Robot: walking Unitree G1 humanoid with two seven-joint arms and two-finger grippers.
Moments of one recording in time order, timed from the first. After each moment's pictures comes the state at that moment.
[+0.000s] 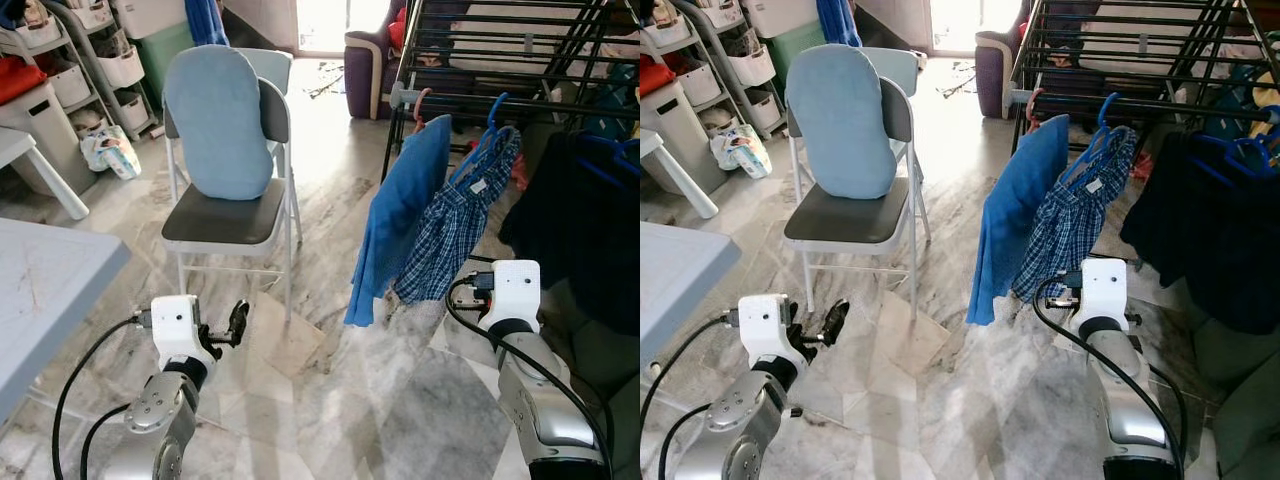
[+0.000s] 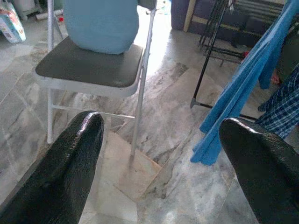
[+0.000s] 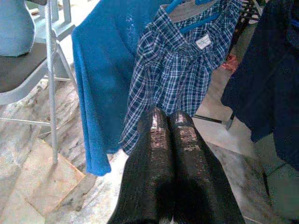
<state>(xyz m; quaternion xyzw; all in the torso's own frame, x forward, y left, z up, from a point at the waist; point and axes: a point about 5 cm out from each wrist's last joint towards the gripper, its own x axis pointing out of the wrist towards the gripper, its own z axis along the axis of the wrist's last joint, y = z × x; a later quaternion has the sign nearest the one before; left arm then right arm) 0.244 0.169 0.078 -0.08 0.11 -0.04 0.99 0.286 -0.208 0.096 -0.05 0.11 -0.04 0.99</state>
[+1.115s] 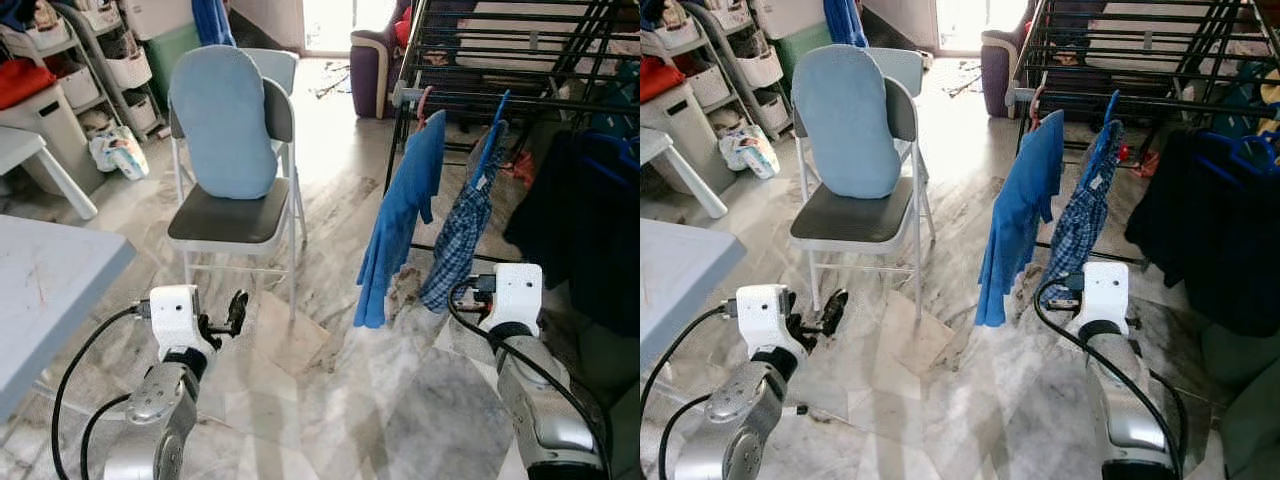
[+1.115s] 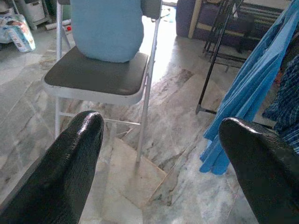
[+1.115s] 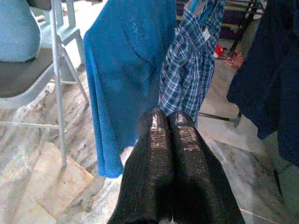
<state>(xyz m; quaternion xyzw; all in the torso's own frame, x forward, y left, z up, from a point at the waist) 0.247 0.170 0.080 -0.08 0.11 -0.03 0.99 0.282 -0.208 0.094 -0.04 0.10 -0.05 0.99</state>
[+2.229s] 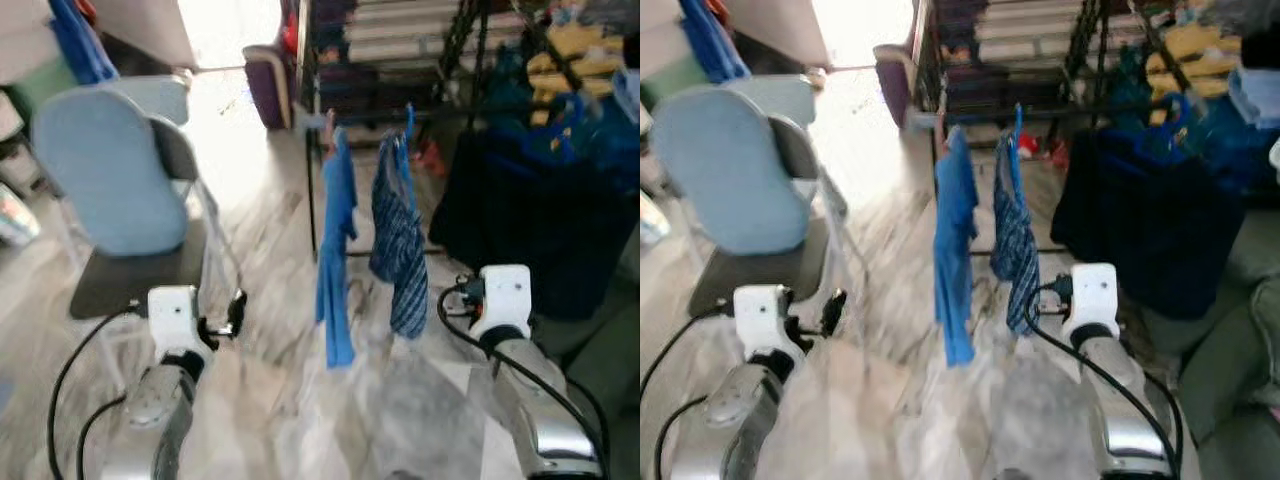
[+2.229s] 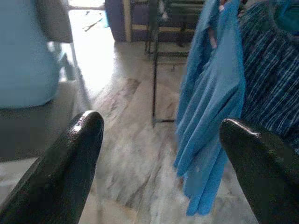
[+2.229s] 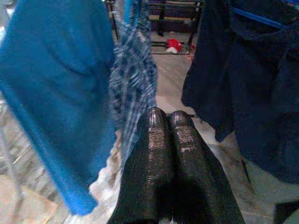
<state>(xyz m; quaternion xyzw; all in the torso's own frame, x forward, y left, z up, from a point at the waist) 0.250 0.166 0.085 -0.06 0.09 -0.05 0.99 0.280 -0.198 0.097 -0.05 0.10 0.00 0.99</state>
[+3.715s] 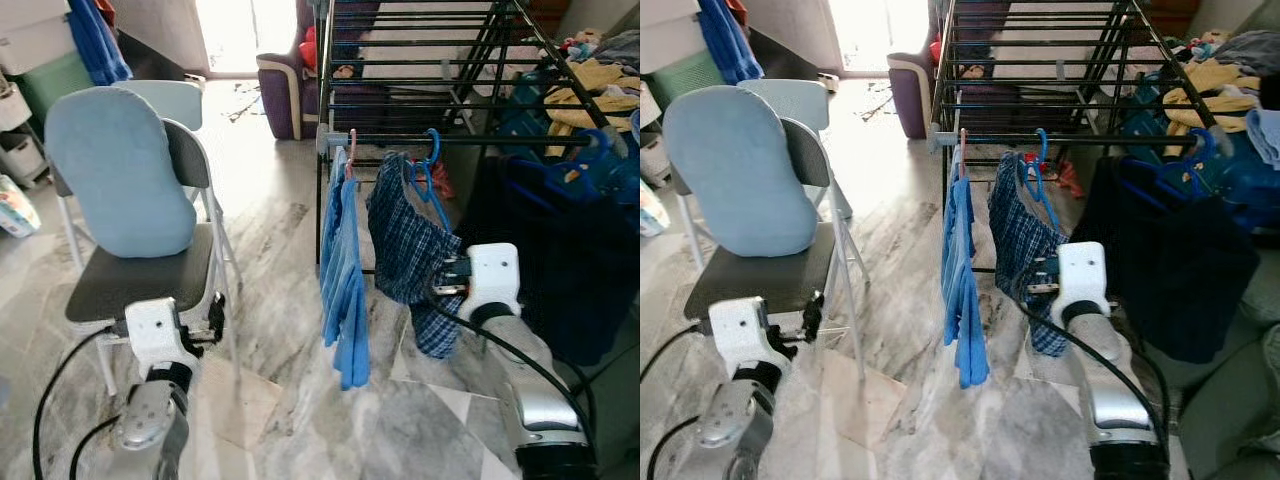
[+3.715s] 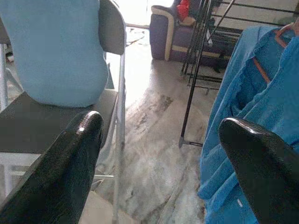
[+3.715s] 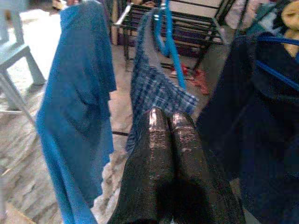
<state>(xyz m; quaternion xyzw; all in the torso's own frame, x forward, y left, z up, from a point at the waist) 0.234 0.179 0.079 -0.06 0.06 0.03 1.00 0.299 -0.183 0.109 -0.07 0.09 0.00 0.99</state>
